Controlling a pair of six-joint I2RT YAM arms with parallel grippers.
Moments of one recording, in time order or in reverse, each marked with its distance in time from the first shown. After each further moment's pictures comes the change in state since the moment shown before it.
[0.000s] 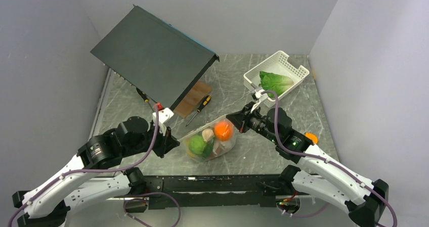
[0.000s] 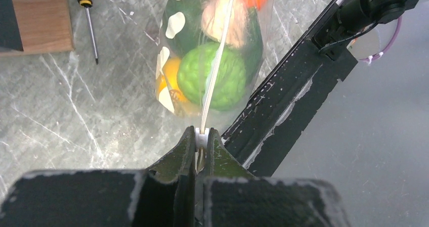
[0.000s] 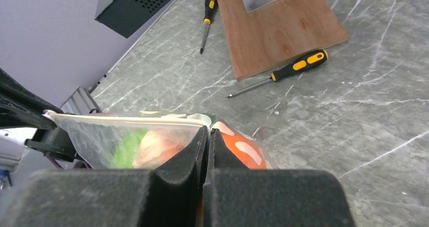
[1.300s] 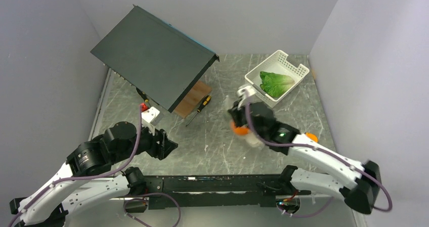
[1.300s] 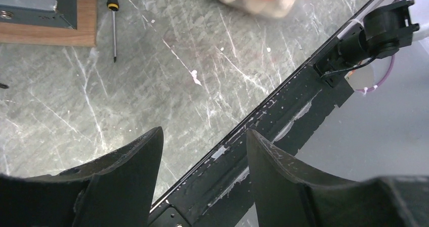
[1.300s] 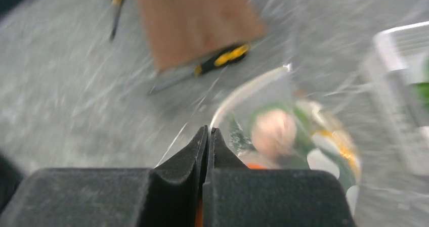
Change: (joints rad) left arm 0.000 -0.108 -0.014 -0.022 -0.107 -0.096; right arm 0.036 0.135 0.159 -0.137 0.329 -0.227
